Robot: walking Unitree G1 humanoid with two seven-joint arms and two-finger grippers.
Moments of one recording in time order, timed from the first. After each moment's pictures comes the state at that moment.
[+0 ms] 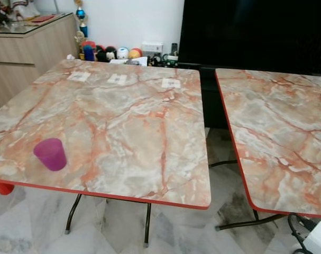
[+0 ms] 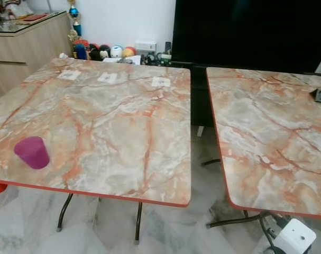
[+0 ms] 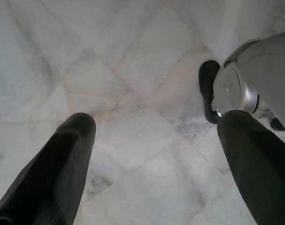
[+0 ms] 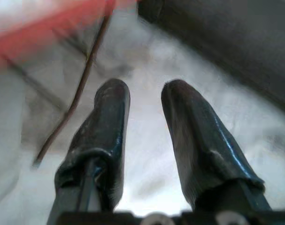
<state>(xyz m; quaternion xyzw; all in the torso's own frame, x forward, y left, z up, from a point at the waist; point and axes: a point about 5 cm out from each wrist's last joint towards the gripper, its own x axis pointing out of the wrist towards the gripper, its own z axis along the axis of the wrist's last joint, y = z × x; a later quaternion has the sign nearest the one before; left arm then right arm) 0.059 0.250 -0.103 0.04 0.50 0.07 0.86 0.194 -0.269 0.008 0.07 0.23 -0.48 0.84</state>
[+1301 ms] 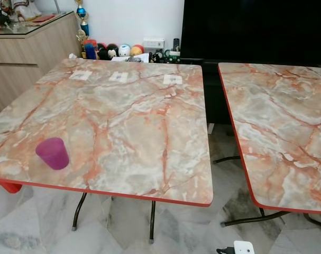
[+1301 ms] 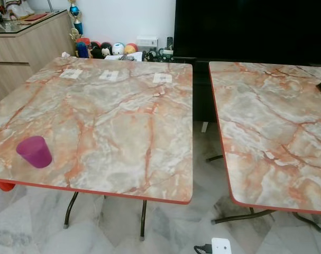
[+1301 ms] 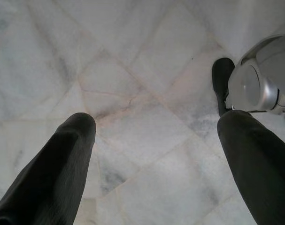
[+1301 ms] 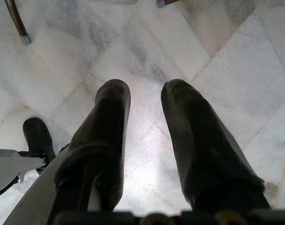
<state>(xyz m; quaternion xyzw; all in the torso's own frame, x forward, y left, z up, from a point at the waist) 0.061 0.259 -0.099 0.06 0.50 0.06 0.86 0.173 -0.186 -0.088 -0.01 0.46 -0.08 0.88</state>
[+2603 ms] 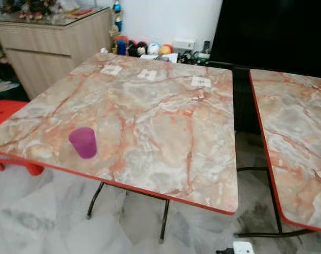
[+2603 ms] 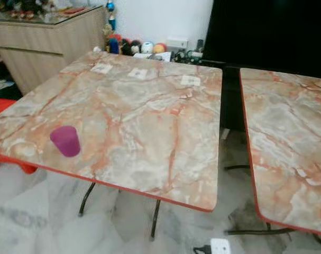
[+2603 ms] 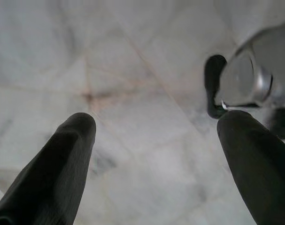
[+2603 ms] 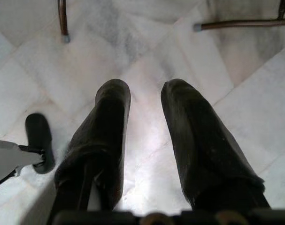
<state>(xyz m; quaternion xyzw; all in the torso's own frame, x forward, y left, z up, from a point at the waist) 0.060 0.253 -0.101 0.04 0.50 0.07 0.86 0.168 -0.192 -0.089 -0.01 0.45 -0.05 0.89</state>
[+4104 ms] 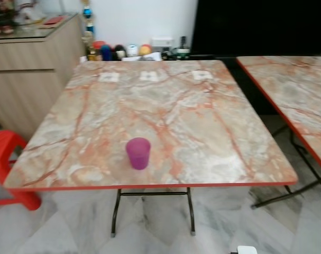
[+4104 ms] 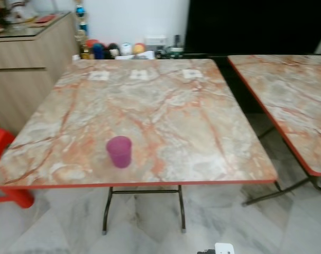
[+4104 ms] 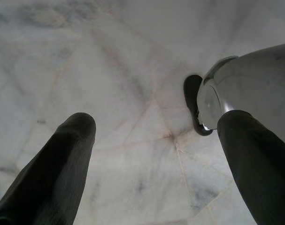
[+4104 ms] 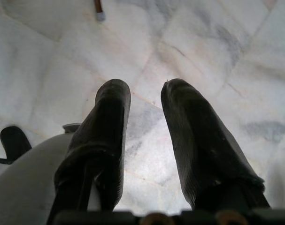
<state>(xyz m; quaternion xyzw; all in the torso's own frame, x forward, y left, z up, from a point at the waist) 0.063 0.250 -0.101 0.03 0.49 0.07 0.87 0.162 -0.201 -0.090 -0.01 0.46 -0.06 0.89</state>
